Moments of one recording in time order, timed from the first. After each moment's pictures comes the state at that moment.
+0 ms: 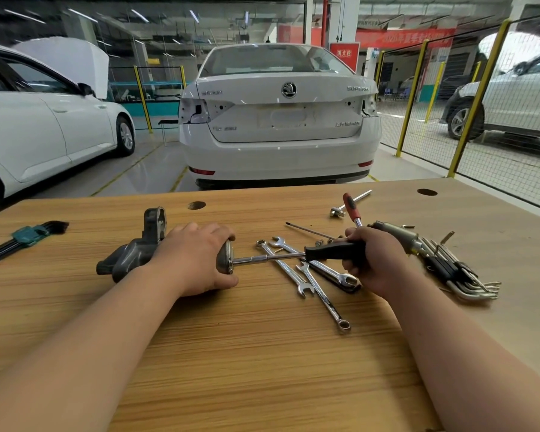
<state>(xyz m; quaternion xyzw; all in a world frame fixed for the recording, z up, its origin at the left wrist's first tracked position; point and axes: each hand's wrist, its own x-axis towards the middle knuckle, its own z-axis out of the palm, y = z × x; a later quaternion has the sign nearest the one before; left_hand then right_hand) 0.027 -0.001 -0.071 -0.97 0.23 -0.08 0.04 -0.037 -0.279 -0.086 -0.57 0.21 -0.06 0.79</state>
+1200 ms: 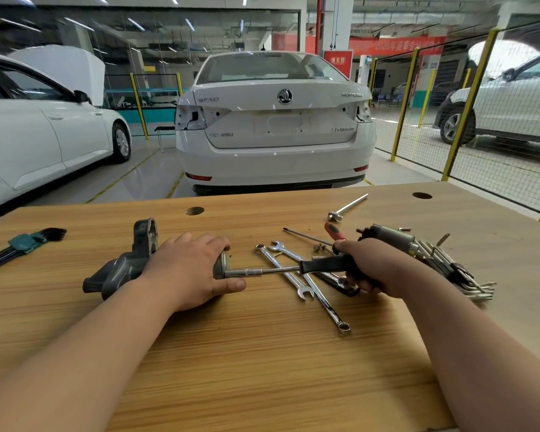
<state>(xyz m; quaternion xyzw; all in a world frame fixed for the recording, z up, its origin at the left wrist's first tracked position) 0.014 0.008 -0.072 -0.97 0.23 -0.06 0.05 -0.039 -0.288 -0.076 -0.82 0.23 0.08 0.52</state>
